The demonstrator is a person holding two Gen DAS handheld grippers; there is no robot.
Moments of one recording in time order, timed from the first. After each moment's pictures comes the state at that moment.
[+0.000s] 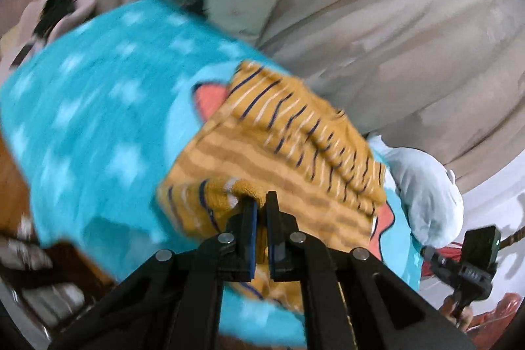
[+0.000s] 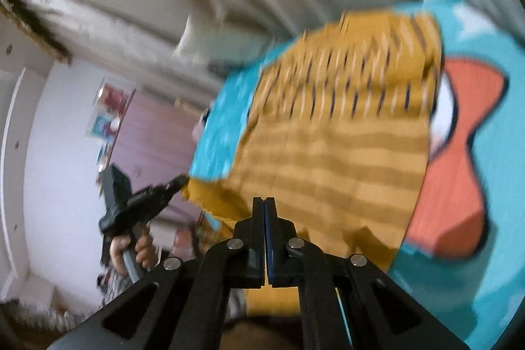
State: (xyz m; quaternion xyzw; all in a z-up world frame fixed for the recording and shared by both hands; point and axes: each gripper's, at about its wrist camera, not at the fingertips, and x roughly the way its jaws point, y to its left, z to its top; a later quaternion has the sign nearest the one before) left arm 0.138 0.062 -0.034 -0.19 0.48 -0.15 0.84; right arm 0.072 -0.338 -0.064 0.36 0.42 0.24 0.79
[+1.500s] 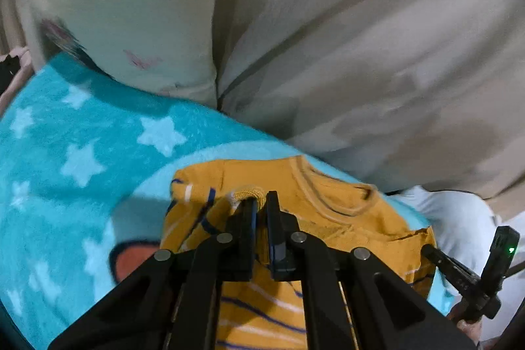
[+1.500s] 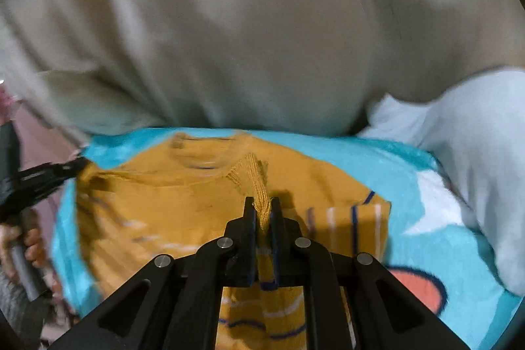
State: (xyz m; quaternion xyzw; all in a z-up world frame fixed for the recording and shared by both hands) left arm 0.395 -0.030 -0.081 -0.12 0.51 -0.16 0.84; right arm 0.282 -0.358 -0.115 0.18 0.48 -0.01 0.86
